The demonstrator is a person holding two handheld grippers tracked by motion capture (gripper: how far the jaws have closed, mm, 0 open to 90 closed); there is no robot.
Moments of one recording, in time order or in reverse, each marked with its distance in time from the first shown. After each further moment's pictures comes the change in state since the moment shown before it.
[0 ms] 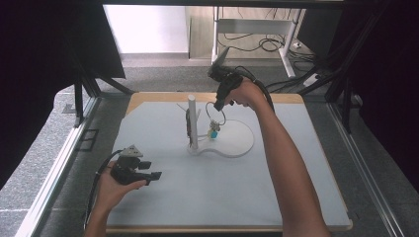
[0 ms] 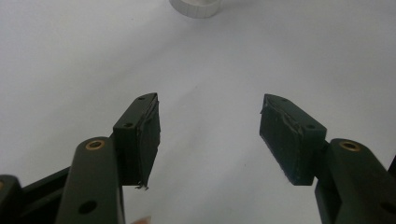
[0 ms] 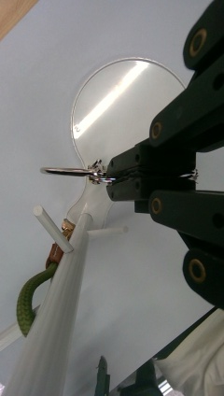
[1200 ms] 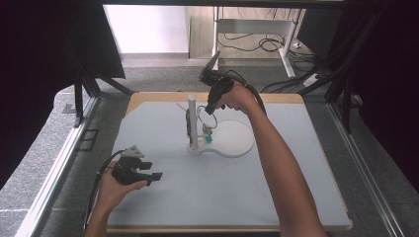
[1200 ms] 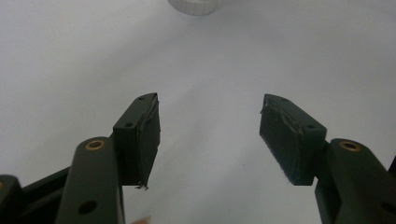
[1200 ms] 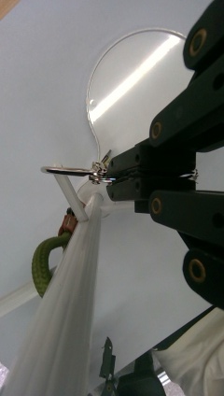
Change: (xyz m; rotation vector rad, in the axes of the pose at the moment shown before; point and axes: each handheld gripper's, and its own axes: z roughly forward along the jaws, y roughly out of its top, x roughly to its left) left arm -0.001 0.000 0.003 0.006 -0.002 0.005; right arm 0.018 0.008 0.014 -0.010 0.042 -0.047
